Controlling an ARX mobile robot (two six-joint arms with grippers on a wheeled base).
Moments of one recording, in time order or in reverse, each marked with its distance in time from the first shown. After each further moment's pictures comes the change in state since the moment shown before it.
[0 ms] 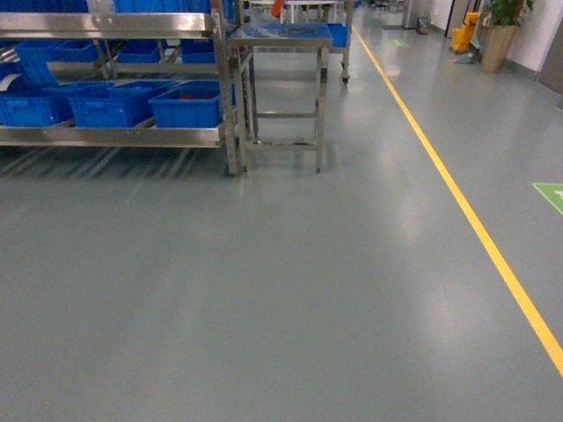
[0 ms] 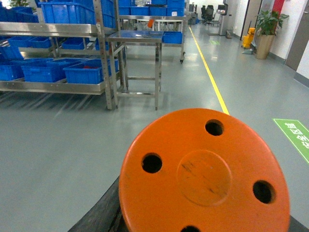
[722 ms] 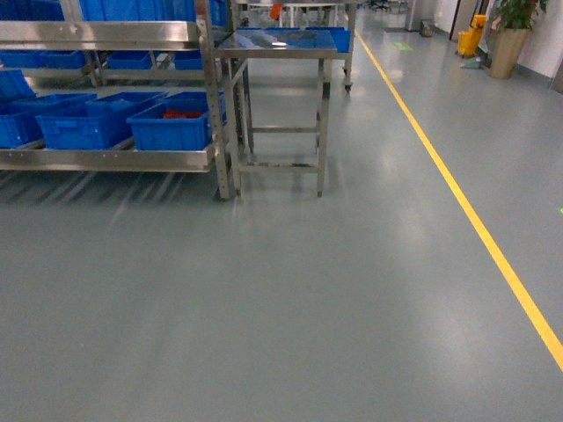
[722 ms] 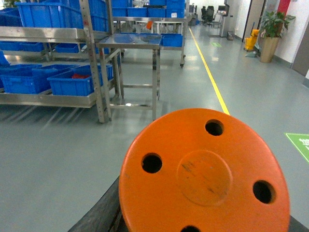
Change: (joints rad) left arm 0.000 0.000 0.000 0.003 0.000 0.000; right arm 0.000 0.000 0.000 0.004 0.000 0.000
